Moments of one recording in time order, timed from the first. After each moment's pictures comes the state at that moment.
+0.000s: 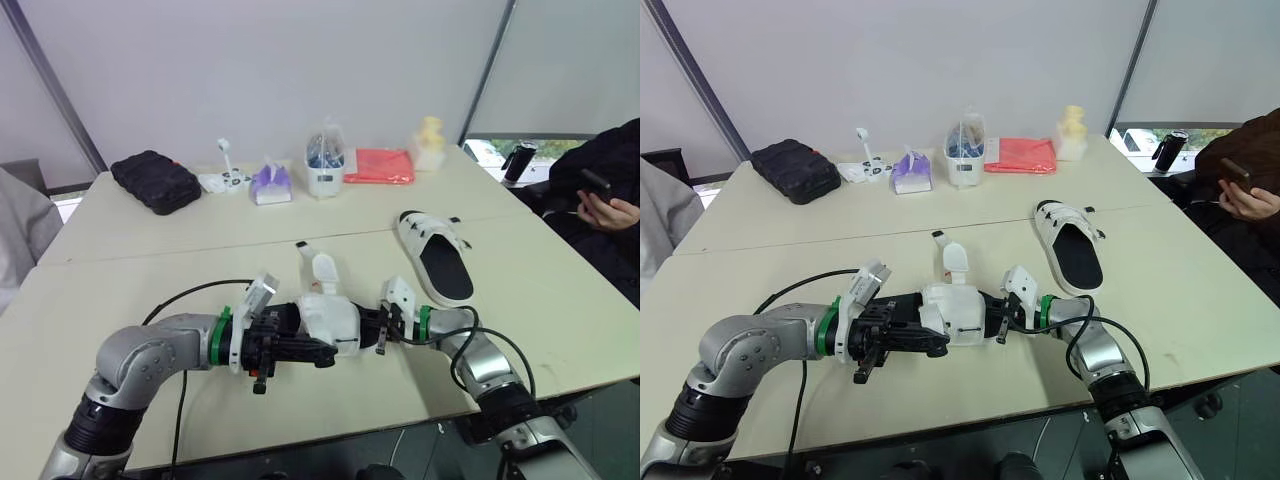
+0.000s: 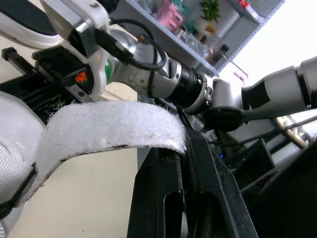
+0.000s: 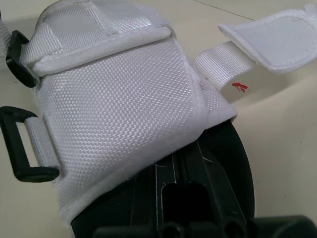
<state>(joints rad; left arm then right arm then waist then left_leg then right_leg) -0.42 0.48 -0.02 -0.24 -0.98 1.07 -0.90 -0.45 -0.41 0.20 0.35 0.17 0.04 1.03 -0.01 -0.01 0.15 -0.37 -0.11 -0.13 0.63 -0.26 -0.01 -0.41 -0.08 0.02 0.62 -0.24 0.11</state>
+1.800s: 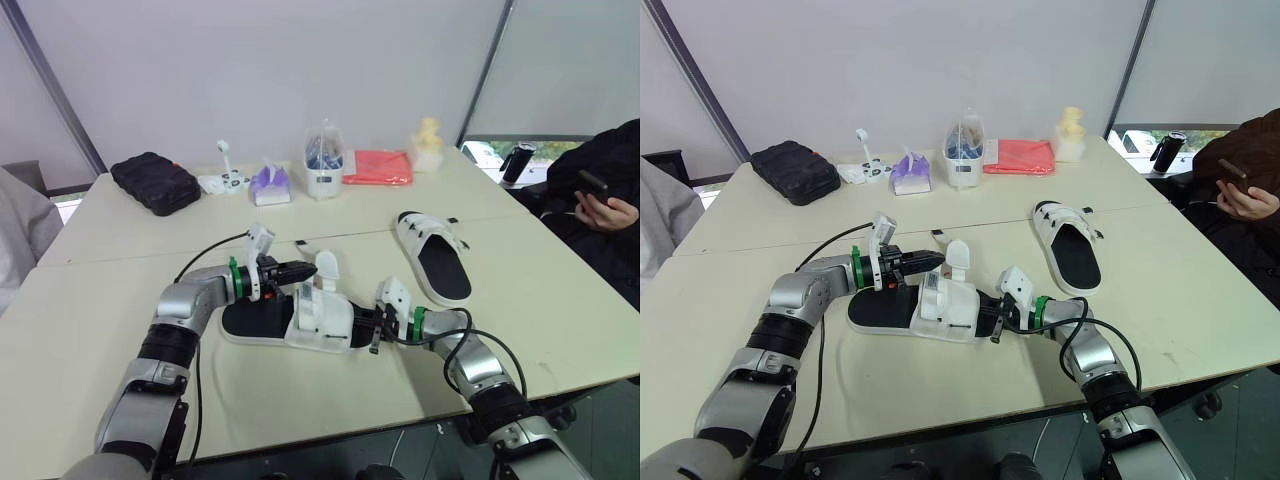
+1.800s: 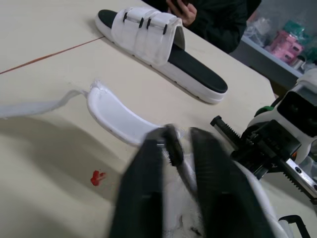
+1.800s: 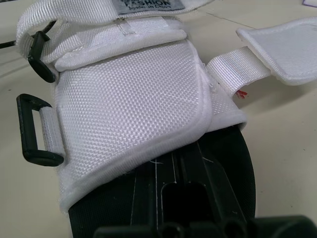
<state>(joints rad) -0.74 0.37 -0.04 0.45 -0.47 0.58 -1.01 -0.45 -0.38 0.20 0.38 0.17 0.01 1.00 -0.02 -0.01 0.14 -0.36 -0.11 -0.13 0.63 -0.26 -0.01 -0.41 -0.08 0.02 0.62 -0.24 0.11</state>
